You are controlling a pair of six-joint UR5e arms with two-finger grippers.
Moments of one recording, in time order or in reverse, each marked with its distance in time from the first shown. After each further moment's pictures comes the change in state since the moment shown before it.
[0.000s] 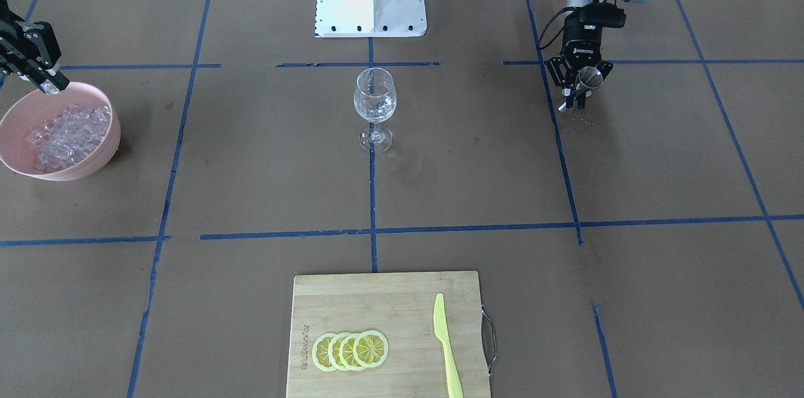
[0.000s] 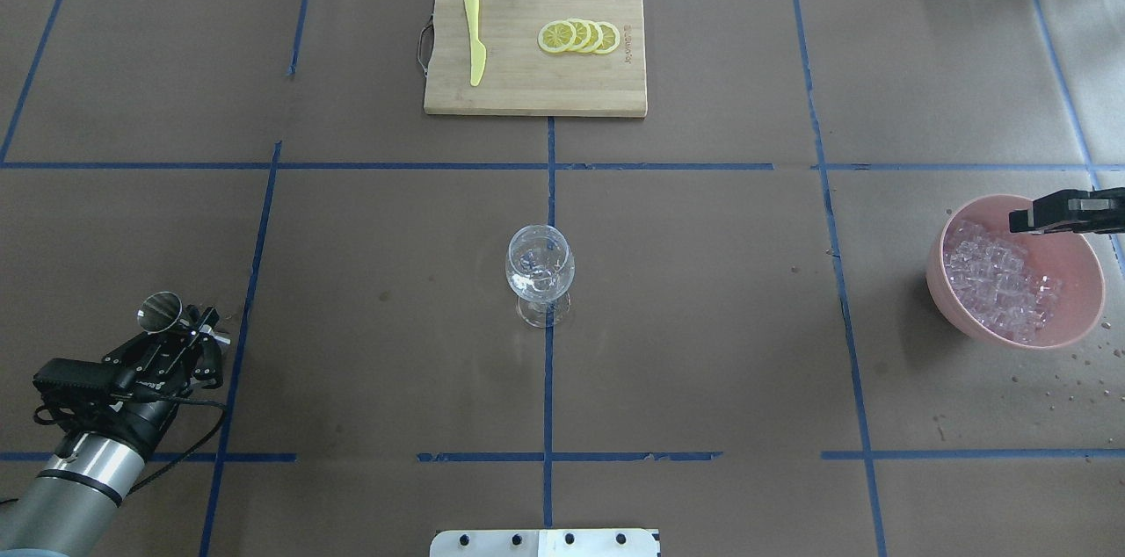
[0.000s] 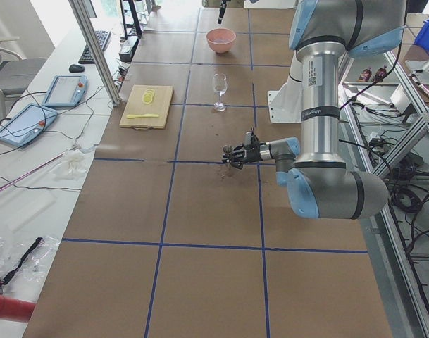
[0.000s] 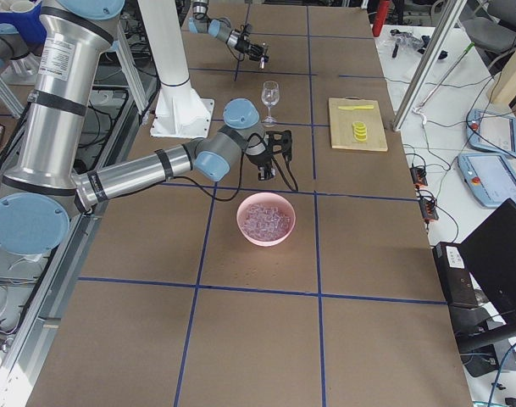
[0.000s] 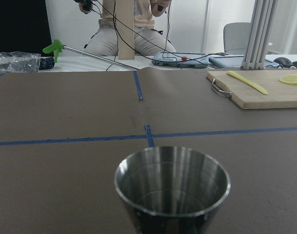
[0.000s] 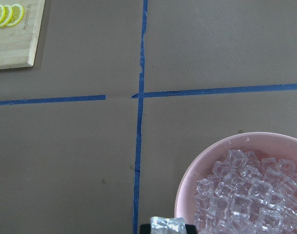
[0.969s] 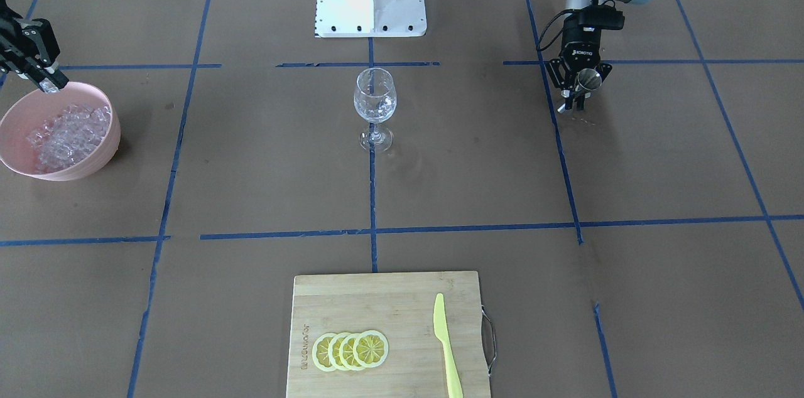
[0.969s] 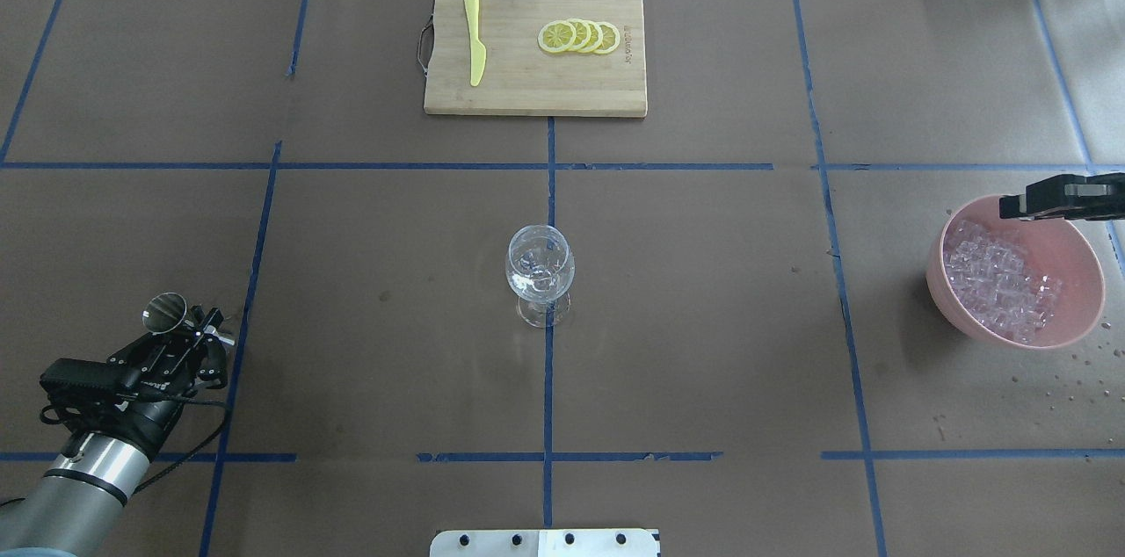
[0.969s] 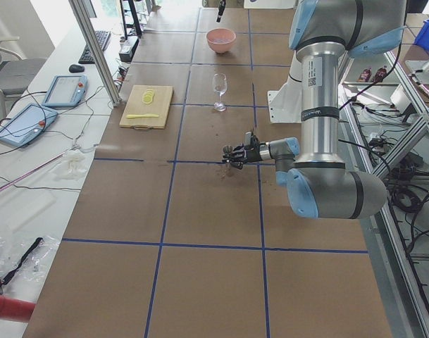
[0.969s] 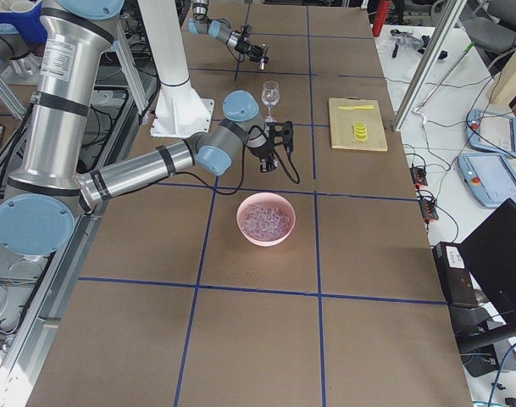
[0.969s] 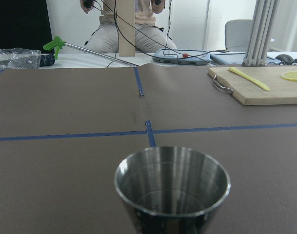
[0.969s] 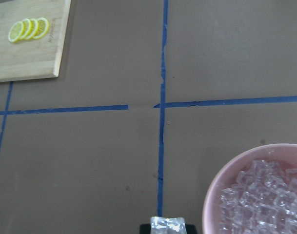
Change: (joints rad) left arm -0.001 -0.011 0.006 0.003 -0.006 -0.001; right arm 0.005 0.049 0.028 0.005 0.019 0.053
